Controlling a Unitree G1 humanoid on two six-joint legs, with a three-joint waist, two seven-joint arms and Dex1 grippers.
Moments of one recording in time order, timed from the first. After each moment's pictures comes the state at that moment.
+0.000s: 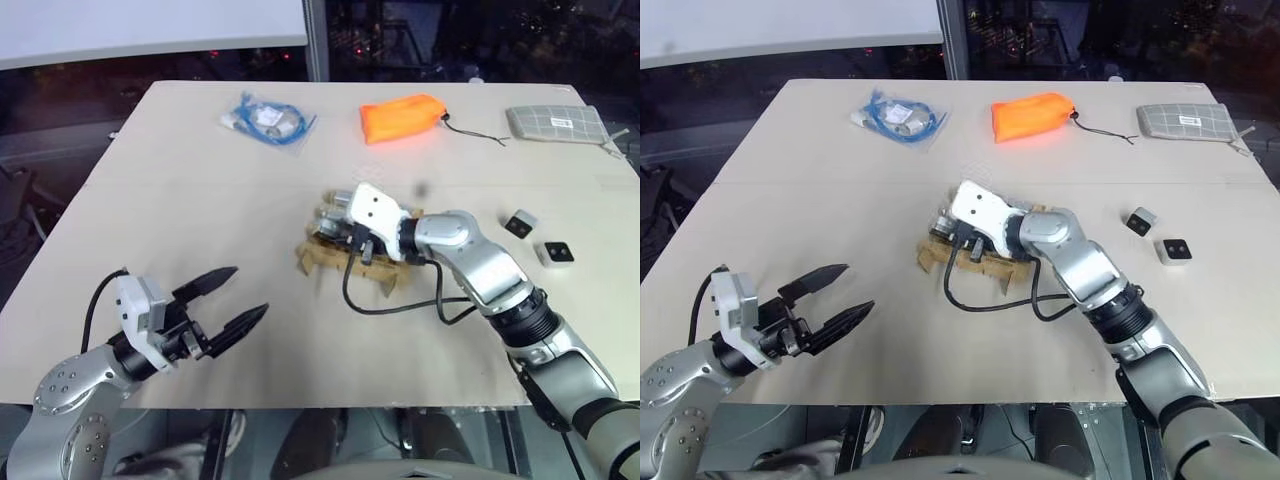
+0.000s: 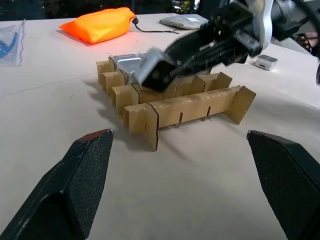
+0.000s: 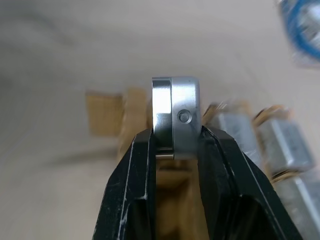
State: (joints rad) left arm 0.32 0.62 0.42 -0.42 -0.69 0.23 -0.97; right arm -0.75 -0.33 0.46 -0.06 0.08 0.60 0.77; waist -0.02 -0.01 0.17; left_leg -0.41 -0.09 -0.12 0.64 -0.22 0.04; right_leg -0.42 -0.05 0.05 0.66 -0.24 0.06
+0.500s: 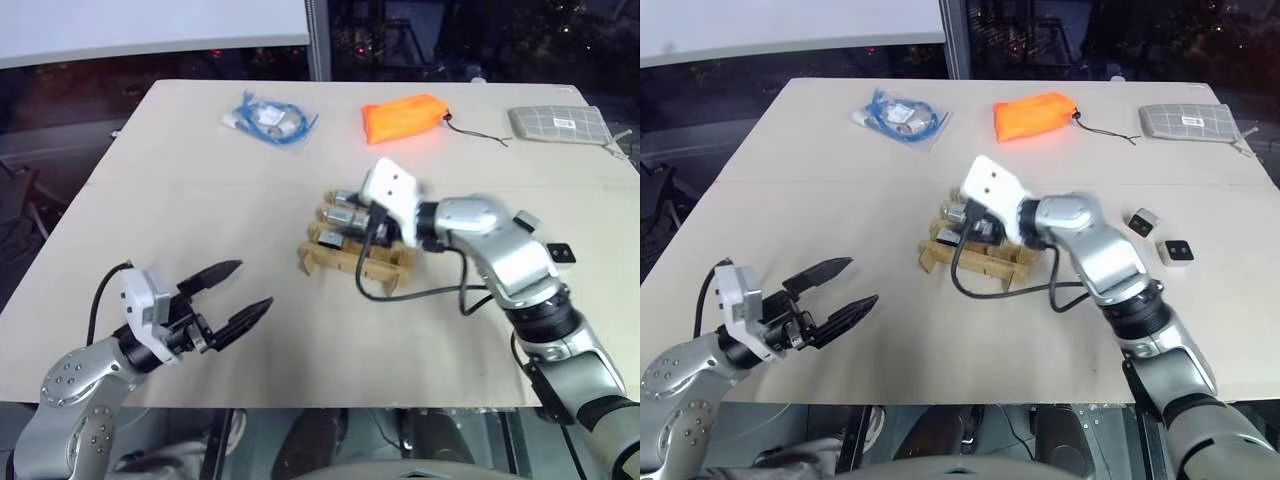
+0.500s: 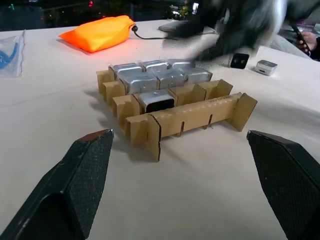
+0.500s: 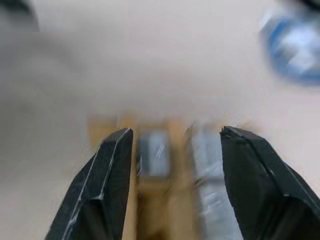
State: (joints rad) left arm 0.28 0.62 0.38 -0.42 -0.69 0.23 -0.97; right arm -0.76 -0.38 0.24 -0.31 0.22 0.76 0.81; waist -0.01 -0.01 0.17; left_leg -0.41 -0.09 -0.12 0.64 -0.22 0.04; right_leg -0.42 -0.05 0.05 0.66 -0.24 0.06
